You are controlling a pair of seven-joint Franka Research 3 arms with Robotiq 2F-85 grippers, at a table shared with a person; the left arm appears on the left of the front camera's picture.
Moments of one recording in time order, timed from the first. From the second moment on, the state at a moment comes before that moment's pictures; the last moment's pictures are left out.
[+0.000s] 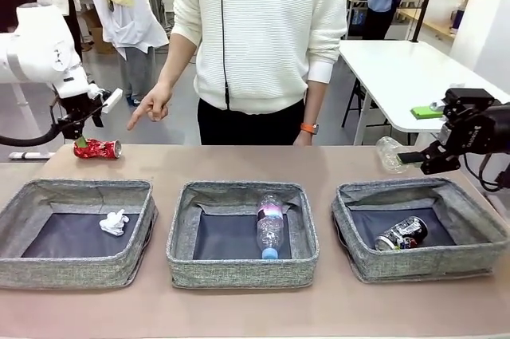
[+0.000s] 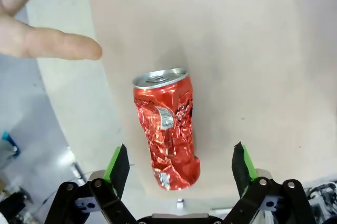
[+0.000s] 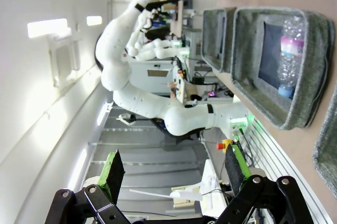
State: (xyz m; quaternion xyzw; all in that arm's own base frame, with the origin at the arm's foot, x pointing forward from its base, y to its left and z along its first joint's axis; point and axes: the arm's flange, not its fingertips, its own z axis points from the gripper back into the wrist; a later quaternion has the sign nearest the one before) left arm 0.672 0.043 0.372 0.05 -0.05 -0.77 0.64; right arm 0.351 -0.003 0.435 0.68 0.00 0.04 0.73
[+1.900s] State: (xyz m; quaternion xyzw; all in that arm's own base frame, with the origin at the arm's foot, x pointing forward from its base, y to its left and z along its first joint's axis) left arm 0.701 0.063 0.323 -0.01 -0.02 -0.76 0.64; right arm 0.351 -0.003 0.435 0.68 0.00 0.04 0.73
